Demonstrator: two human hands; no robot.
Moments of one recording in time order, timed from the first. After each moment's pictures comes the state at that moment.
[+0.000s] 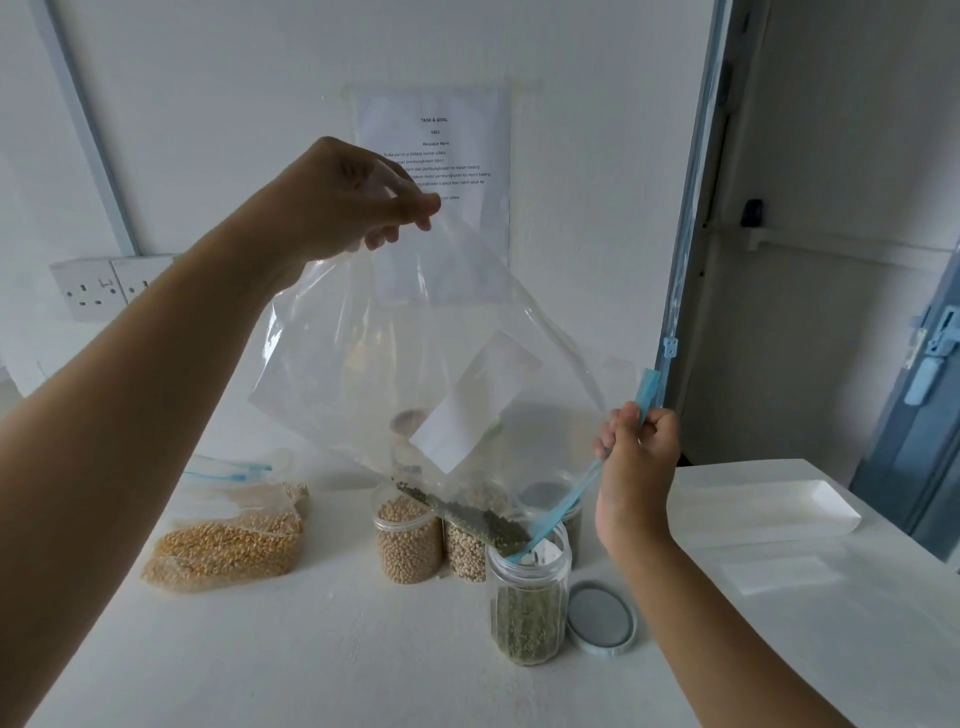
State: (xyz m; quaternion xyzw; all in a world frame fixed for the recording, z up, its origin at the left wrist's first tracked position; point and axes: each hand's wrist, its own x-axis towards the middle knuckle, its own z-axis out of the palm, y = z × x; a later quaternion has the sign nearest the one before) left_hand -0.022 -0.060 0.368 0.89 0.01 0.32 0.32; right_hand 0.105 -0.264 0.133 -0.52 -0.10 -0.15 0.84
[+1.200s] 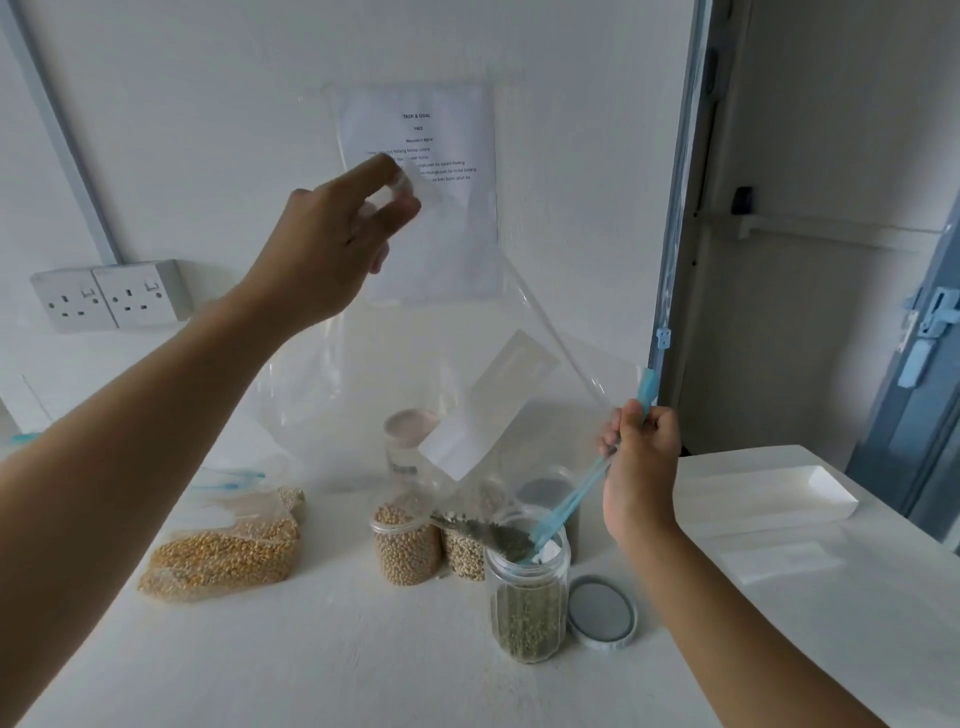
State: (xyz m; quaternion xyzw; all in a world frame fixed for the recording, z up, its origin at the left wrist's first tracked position) left_hand -0.019 -0.067 0.335 0.89 -0.01 0.43 0.14; right_hand 0.123 -0.271 0.121 -0.49 -0.09 -0.10 0.86
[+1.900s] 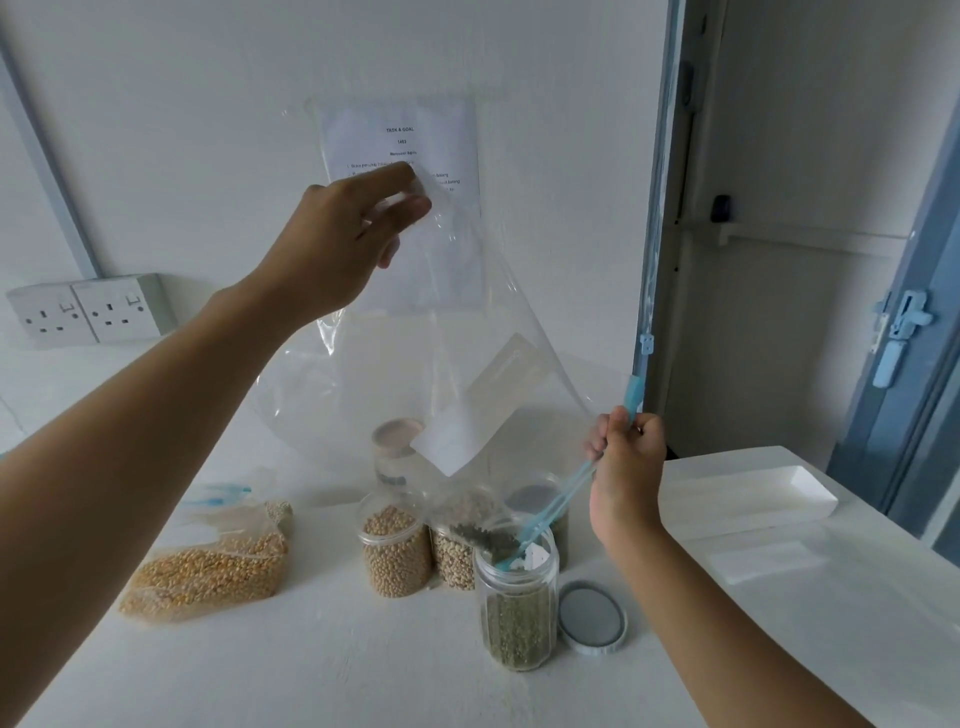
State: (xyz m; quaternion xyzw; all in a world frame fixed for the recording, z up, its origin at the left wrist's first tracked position) left_hand -0.005 -0.075 0.346 0.90 -0.07 0.42 0.12; right_hand 0.124 -0.271 0.123 -0.49 -0.08 -0.11 0.86
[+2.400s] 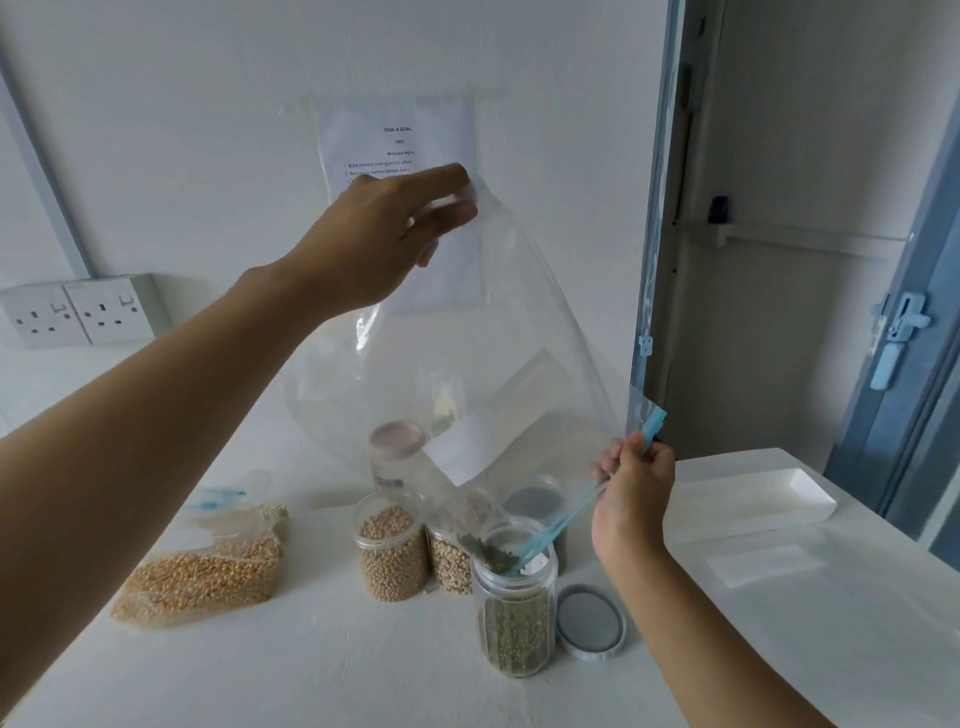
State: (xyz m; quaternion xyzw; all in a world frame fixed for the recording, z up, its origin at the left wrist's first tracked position) left_hand 0.013 -0.091 0.351 0.91 -0.12 0.39 0.05; right_hand 0.125 -0.275 0.109 -0.44 0.01 -0.09 0.89
